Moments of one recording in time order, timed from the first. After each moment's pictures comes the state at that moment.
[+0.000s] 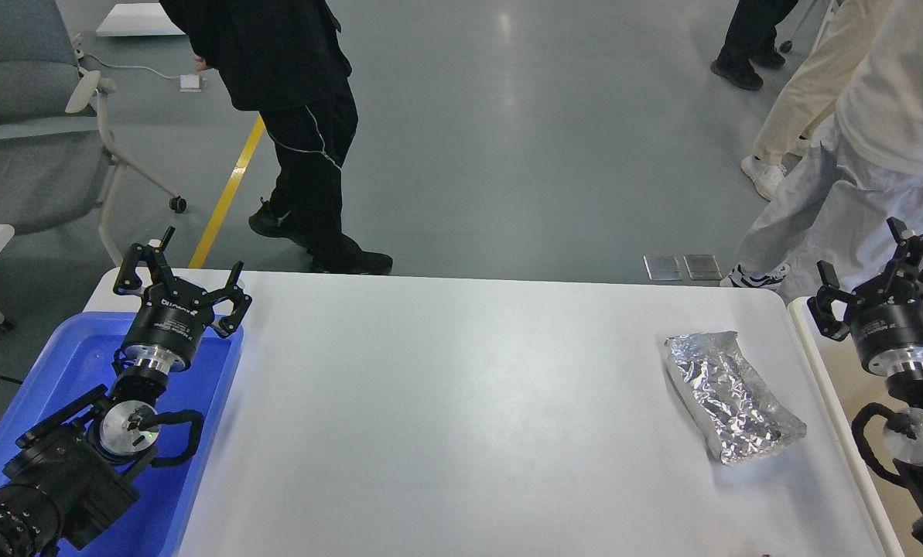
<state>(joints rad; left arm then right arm) -0.58 0.33 -0.75 -0.45 -0.16 -0.64 -0.52 0.41 -0.42 1.20 0.73 -0.39 0.18 0.48</state>
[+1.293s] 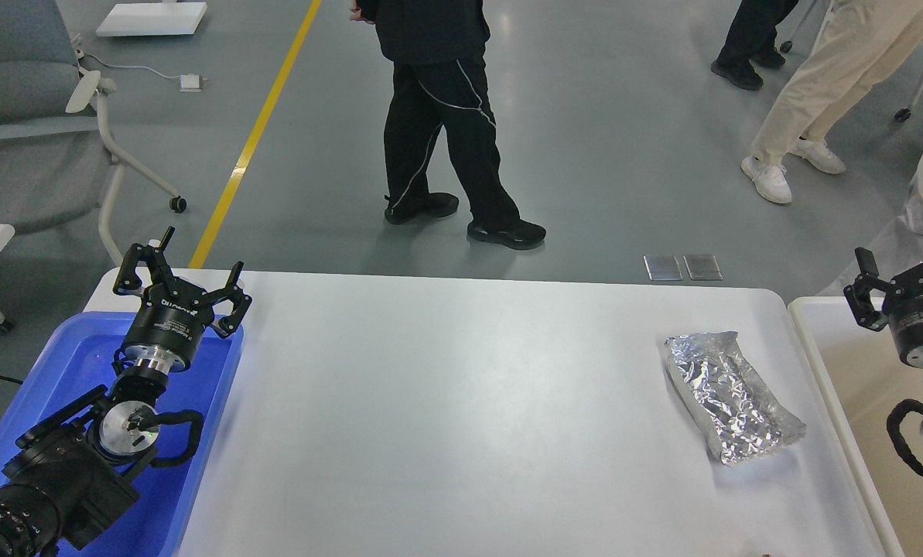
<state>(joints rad) -0.58 0.33 -0.75 -0.45 -0.16 -0.64 -0.52 0.41 -0.49 1.21 0.74 -0.39 0.19 0.51</state>
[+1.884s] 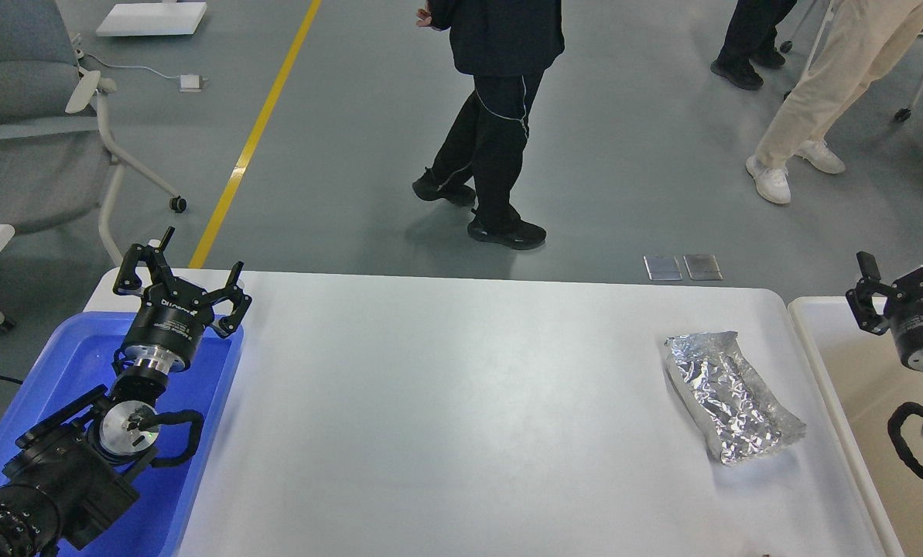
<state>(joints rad) -0.58 0.33 -0.75 -0.45 -0.16 -0.64 -0.52 0.41 -0.50 1.19 0.73 -0.39 0.18 0.51</state>
